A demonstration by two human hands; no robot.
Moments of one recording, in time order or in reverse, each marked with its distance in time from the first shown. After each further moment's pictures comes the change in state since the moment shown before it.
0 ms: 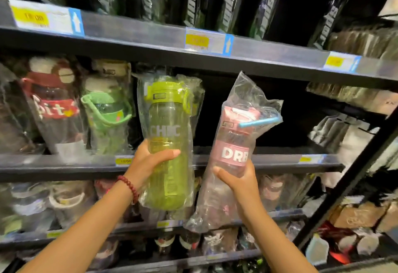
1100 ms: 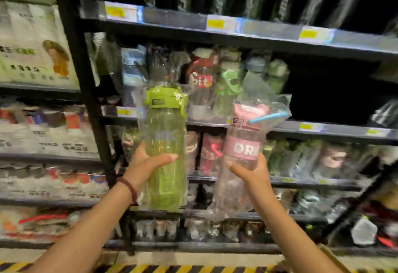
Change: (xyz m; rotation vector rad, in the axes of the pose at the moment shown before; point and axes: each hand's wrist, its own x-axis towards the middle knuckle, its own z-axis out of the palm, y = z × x) left_hand -0.224 0.025 -0.283 0.095 0.202 -0.097; right_hand -0.215 -0.012 0.205 0.058 -0.150 0.014
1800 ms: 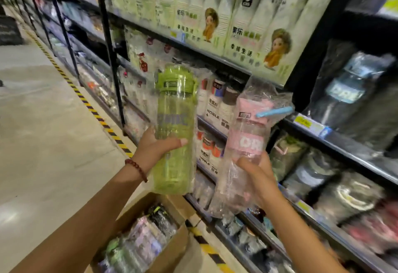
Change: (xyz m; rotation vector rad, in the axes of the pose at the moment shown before) left_hand -0.103 -0.017 -0.309 -0.036 0.727 0.023; right_hand -0.023 0.045 0.357 0.168 -0.790 0.219
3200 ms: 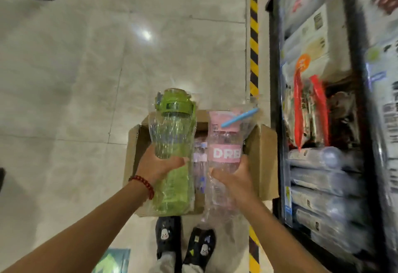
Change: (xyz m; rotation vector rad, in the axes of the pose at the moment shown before) left_hand 0.060 -0.477 -0.157 -0.052 0.829 -0.830; right_hand 0.151 0.507 0.185 -0.657 -0.715 0.696
